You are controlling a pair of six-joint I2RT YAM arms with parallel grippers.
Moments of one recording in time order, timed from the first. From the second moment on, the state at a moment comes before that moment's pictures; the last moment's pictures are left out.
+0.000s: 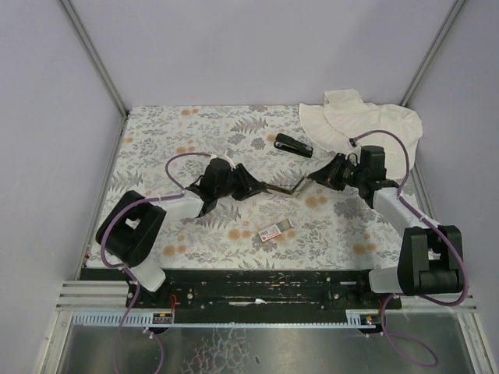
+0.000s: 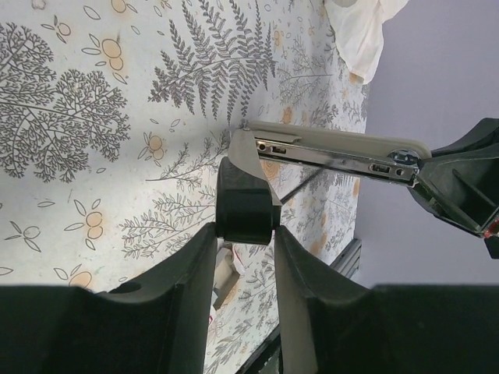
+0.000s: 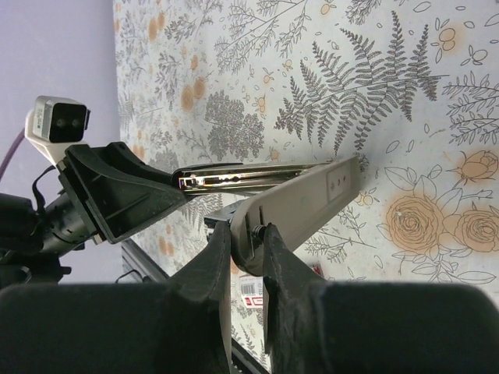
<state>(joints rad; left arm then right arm) -0.53 1.66 0.78 0.39 0.30 -1.07 0.06 1.37 0.76 -0.04 -0.61 0.67</state>
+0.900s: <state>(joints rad) -0.44 1.64 0.76 0.37 0.25 -1.04 -0.13 1.56 0.64 -0.03 -0.67 0.63</state>
